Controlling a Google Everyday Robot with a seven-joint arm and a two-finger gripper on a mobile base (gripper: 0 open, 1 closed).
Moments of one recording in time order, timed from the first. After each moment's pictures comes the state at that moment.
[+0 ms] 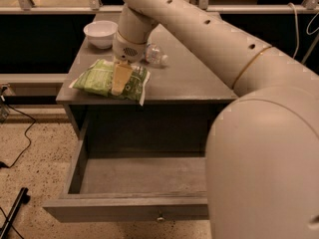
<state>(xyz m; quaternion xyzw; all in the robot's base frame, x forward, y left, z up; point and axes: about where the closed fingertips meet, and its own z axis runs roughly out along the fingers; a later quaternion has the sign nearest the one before) 0.654 0.123 0.847 -0.73 0.65 0.11 0.18</state>
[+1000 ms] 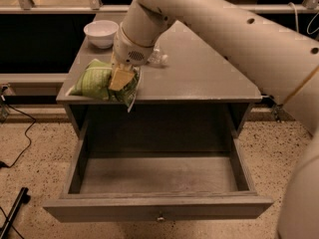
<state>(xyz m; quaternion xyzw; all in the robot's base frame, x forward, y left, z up) 0.590 0.118 0.886 -0.75 0.60 0.12 0.24</state>
